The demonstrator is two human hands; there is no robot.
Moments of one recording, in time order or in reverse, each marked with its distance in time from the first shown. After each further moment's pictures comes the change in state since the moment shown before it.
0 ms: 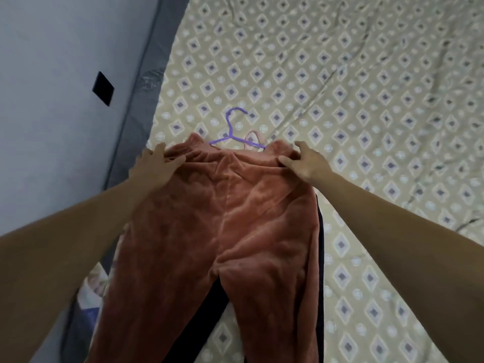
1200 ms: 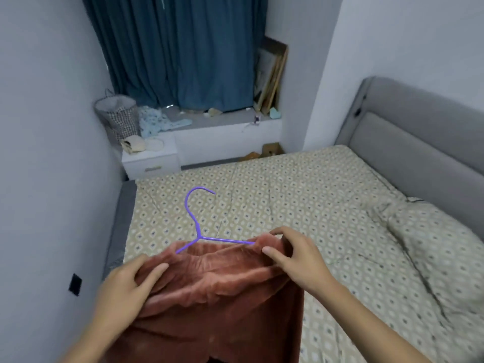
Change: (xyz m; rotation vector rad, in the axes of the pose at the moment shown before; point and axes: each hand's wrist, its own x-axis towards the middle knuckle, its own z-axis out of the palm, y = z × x) left_hand -0.412 0.184 -0.297 -0.326 0.353 0.740; right_hand -0.466 -0.021 -0.345 0.267 0.643 -0.286
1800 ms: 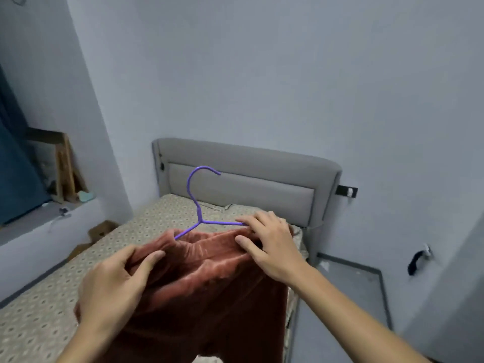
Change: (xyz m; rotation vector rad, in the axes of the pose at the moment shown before) left_hand -0.069 0.348 0.008 -0.246 -0.098 0.747; right_hand -0.259 -0.053 -0.255 -0.531 0.685 0.201
